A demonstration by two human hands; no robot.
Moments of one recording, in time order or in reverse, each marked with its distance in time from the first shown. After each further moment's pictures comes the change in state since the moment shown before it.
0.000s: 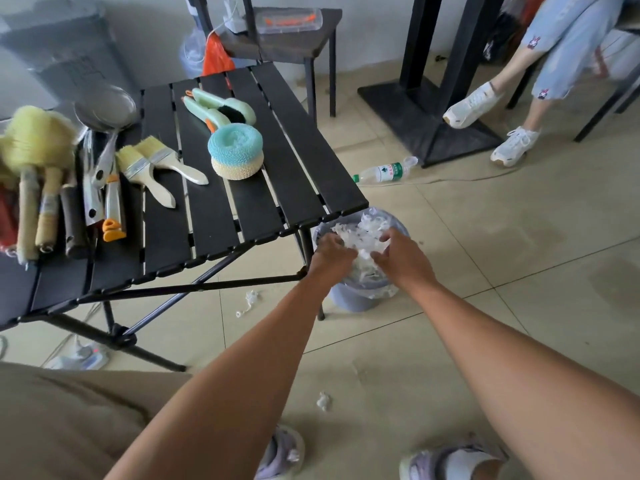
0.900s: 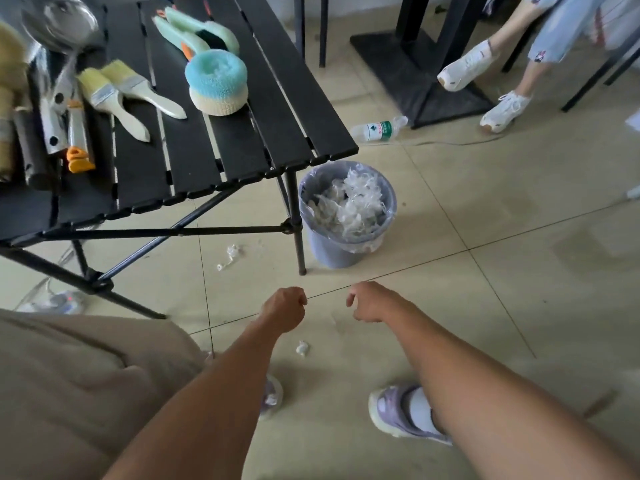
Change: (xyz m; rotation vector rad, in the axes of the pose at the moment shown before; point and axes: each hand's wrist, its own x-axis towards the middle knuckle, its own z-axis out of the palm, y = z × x) left_hand -0.068 -0.182 0.005 0.612 -0.201 0.020; right_hand -0.107 0.039 0.065 -0.304 -0.712 0.121
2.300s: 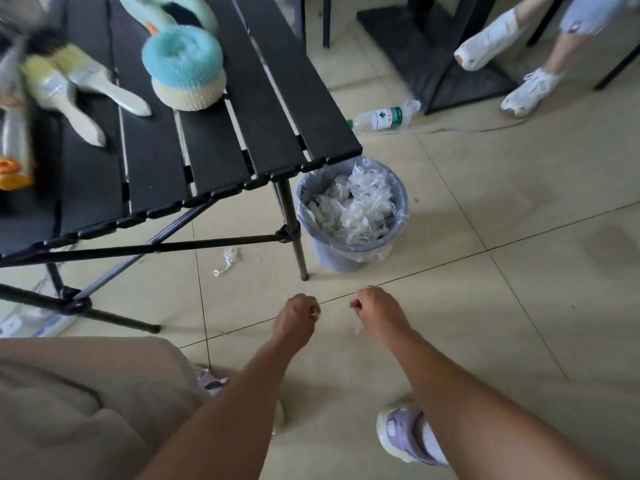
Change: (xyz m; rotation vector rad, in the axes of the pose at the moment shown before) left_hand 0.035 -0.001 0.043 -0.144 0.137 0.086; right_hand 0.055 0.019 0.036 0.028 0.326 -0.101
